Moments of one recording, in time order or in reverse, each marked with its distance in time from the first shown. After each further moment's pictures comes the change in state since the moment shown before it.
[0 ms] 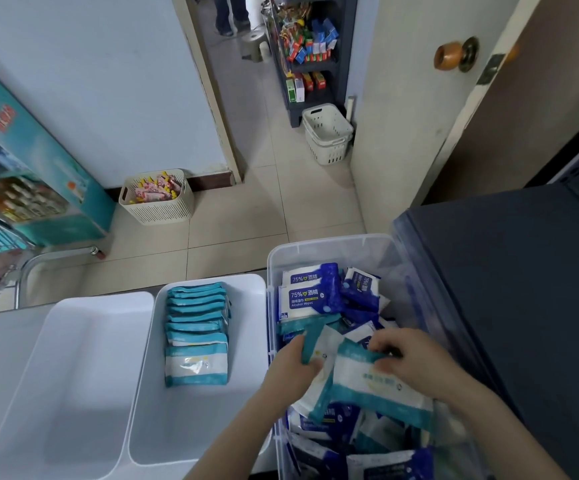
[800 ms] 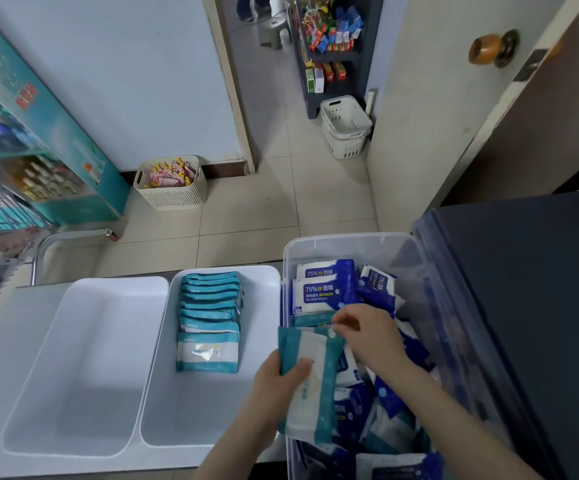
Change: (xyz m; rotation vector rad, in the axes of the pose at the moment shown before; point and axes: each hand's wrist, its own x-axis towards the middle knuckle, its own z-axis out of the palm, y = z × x) left_hand -0.043 -0.016 -0.017 -0.595 0.170 -0.219; right_hand 0.058 -0.042 0.052 0.180 0.279 -0.153
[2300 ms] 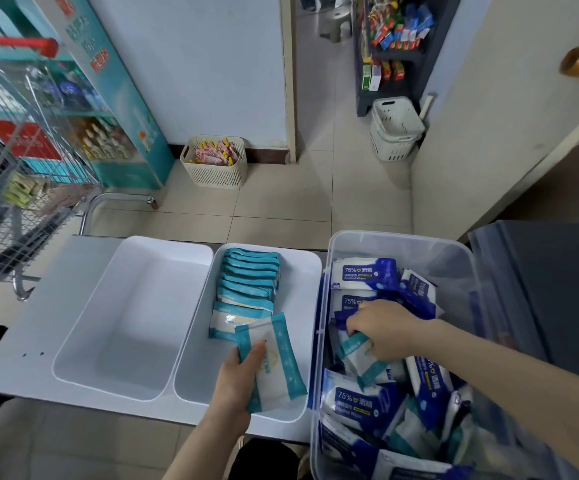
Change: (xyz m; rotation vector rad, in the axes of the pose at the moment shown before) left_hand -0.015 -0.020 -0.076 -0.433 0.289 -0.058; right_hand 0.037 -0.033 0.003 -0.935 -0.711 -0.533
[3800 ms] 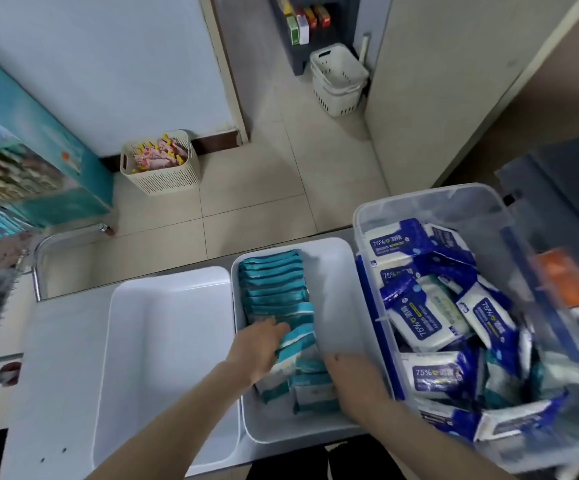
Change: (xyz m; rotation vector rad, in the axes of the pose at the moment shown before) left_hand 0.176 0.060 -0.070 1.943 -0.627 0.837; right_hand 0.114 -0.177 0.077 0.375 0.073 0.543
